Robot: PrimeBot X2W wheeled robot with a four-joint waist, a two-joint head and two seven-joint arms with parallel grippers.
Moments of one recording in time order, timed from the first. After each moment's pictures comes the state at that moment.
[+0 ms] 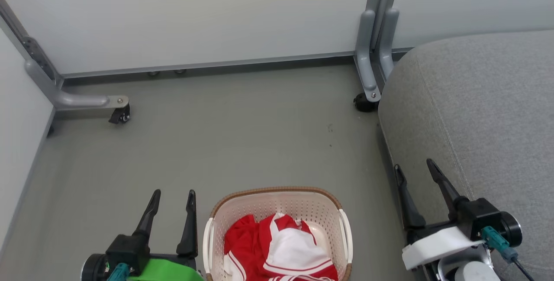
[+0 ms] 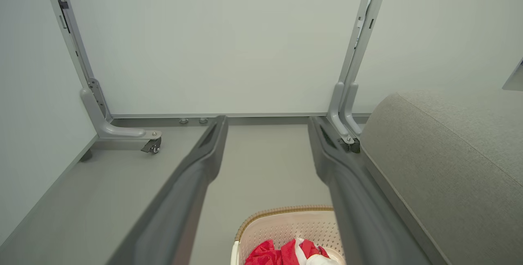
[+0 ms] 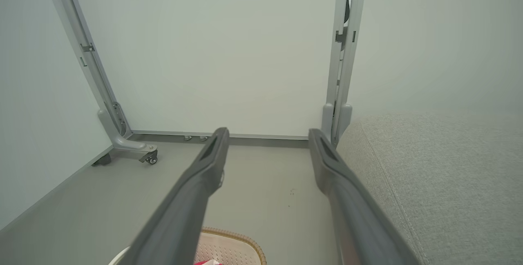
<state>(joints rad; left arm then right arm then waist) 0.05 0.05 -0.13 0.18 -0.19 -0.10 -0.26 0.01 -0.05 0.08 0.13 0.07 0.13 -0.26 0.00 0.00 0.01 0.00</state>
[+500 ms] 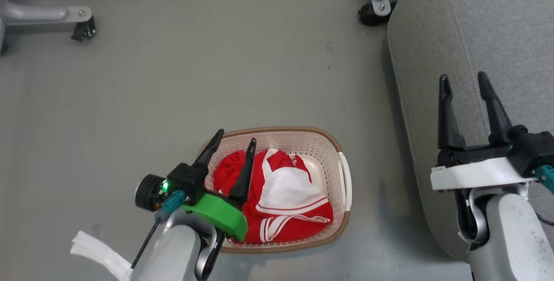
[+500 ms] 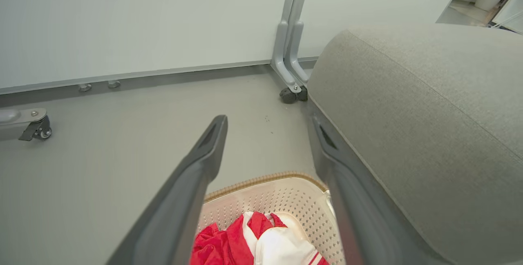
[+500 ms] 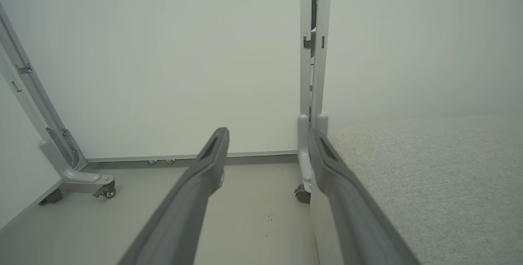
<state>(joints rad) -0.29 0.05 -0.37 0.39 -0.25 -0.13 -0.26 -0.21 -0.05 -0.04 0.04 0.11 0.13 -0.26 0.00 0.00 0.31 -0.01</state>
